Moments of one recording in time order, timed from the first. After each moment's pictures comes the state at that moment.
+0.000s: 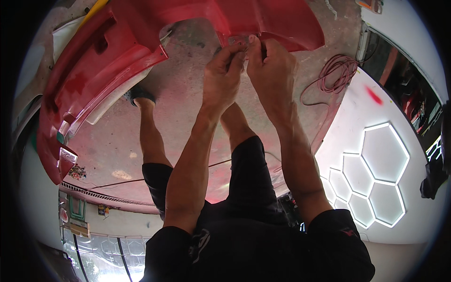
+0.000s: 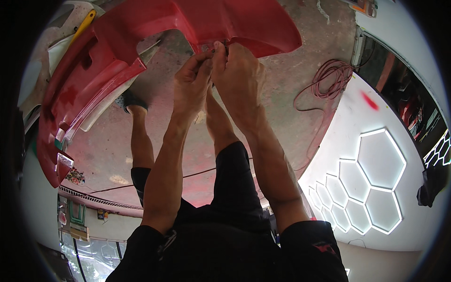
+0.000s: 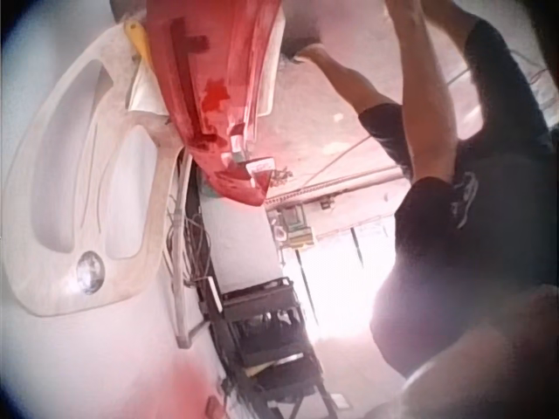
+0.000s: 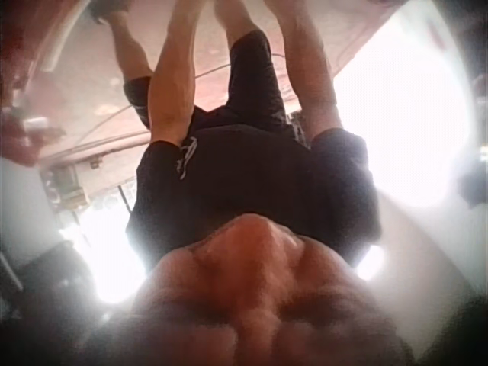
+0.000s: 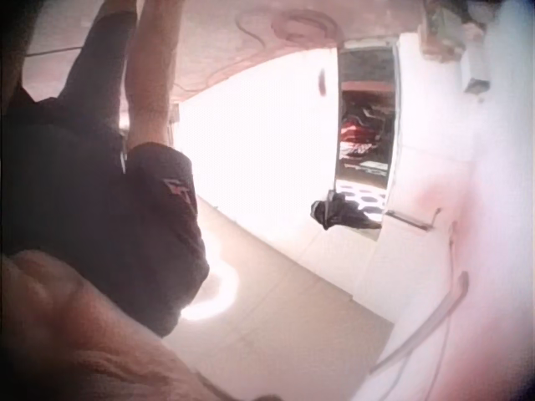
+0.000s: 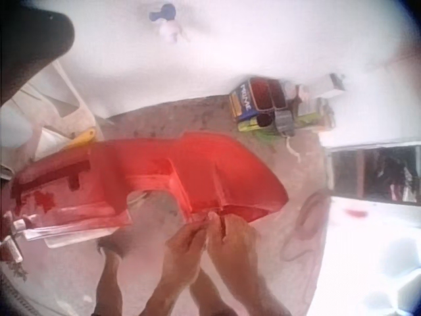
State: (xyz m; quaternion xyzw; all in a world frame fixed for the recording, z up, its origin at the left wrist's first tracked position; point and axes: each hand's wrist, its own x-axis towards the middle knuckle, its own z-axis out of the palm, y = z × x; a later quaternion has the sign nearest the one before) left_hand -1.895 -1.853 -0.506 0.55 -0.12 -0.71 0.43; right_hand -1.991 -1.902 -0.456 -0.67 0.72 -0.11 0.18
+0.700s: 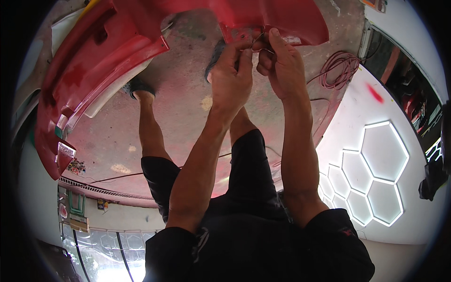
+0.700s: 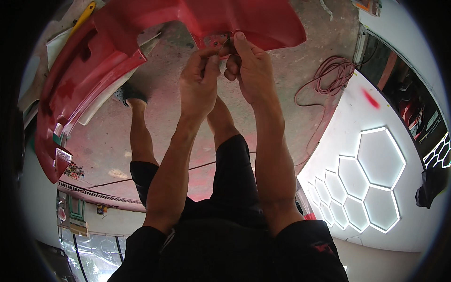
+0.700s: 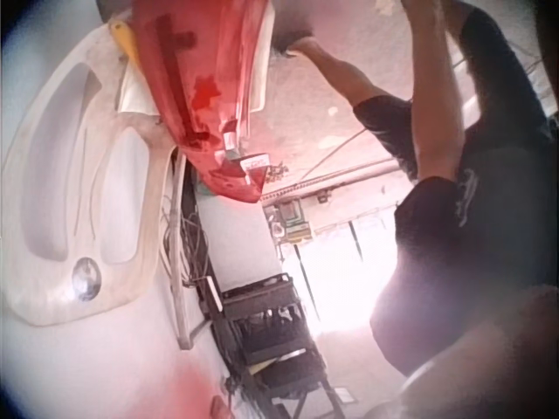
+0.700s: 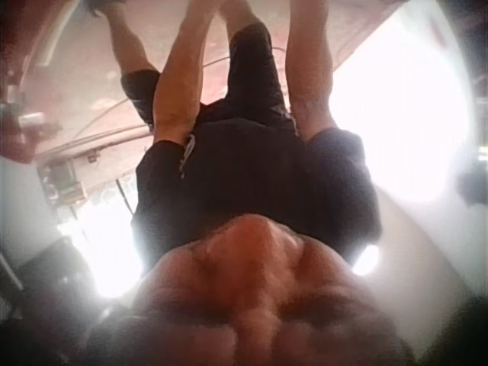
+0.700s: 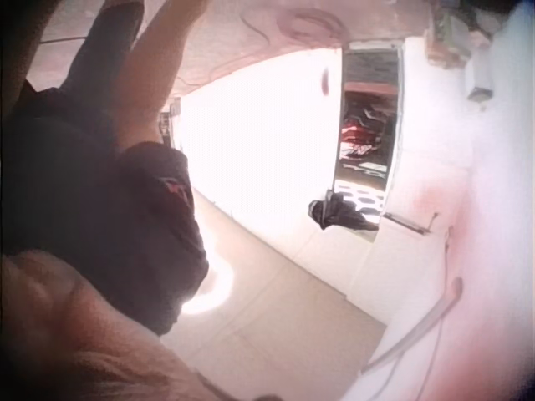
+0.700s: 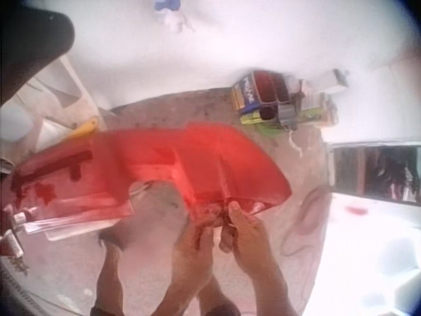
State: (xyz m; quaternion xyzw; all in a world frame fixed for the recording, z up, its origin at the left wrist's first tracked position) left_hand -1.910 -1.844 -0.489 0.63 -0.20 -0.61 0.45; right_hand -2.008 -1.902 -0.446 -0.12 0.66 -0.34 0.66
